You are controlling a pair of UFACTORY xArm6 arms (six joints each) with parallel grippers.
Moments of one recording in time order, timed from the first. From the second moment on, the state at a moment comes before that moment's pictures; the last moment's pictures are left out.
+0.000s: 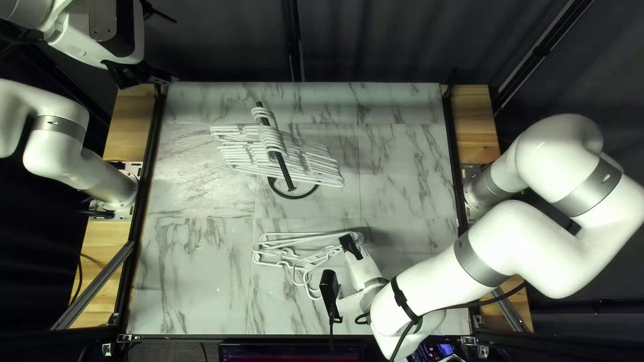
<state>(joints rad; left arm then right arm) 0.01 -0.74 -1.16 0.22 1.30 -0.06 0.85 0.47 -1.09 -0.94 1.37 1.02</state>
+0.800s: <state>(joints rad) 0.01 -0.74 -1.16 0.22 1.30 -0.06 0.81 0.33 -0.95 -0.94 1.20 0.96</state>
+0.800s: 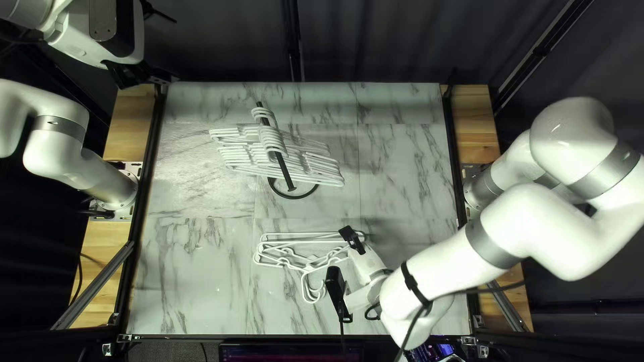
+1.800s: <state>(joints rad) 0.01 -0.74 -1.16 0.22 1.30 -0.06 0.69 -0.03 -0.63 -1.03 0.82 1.36</state>
